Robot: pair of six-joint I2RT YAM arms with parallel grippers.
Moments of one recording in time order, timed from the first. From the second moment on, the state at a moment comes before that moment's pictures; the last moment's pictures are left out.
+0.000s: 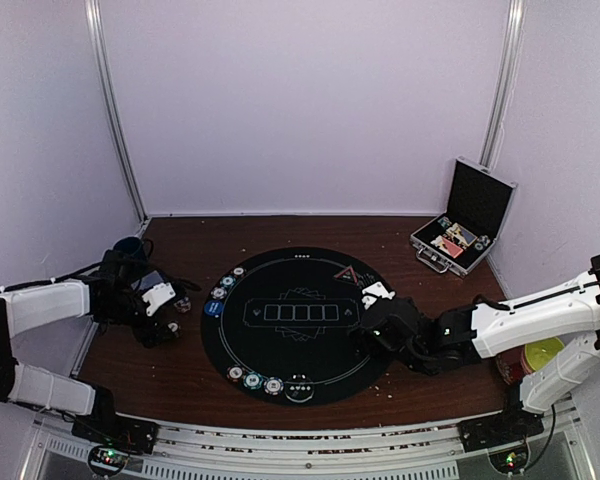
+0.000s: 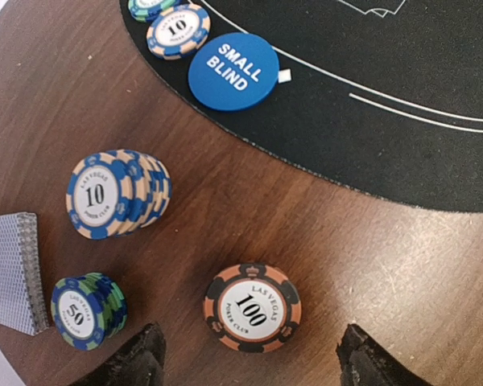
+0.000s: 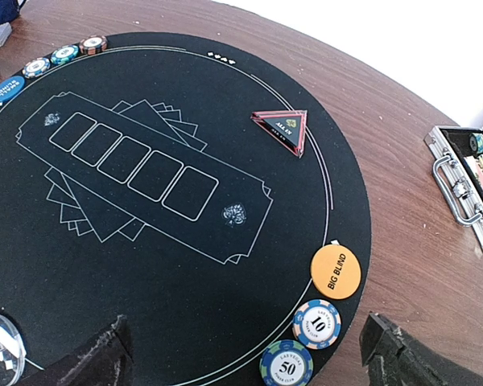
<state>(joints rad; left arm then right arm) -0.13 1.22 0.58 -0.44 0.26 0.77 1.17 1.41 0.73 -0.14 0.72 0.40</state>
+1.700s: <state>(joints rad) -0.12 1.29 0.58 -0.41 0.30 0.76 1.17 1.41 0.73 -0.14 0.72 0.40</state>
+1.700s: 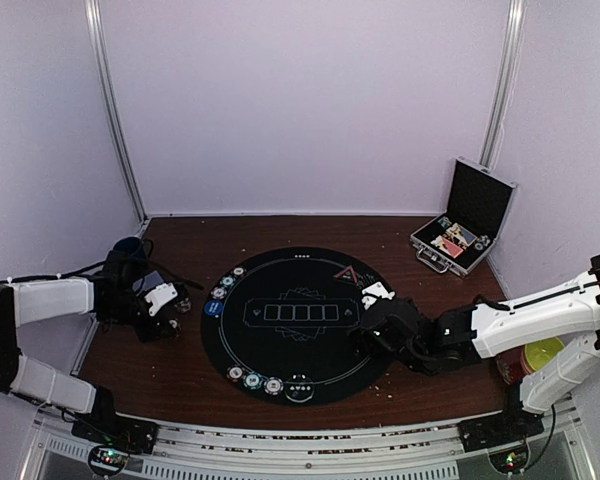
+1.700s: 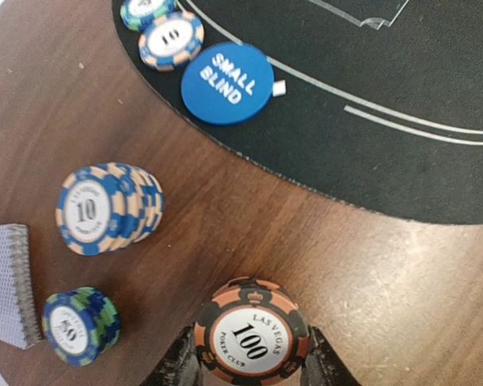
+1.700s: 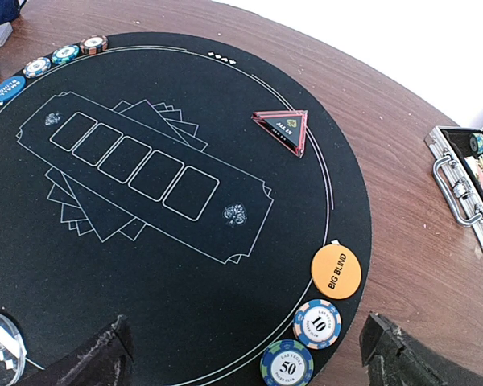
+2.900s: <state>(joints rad) -1.00 1.77 1.28 -0.50 0.31 0.69 1.06 0.92 0.59 -0.15 0.94 0.50</state>
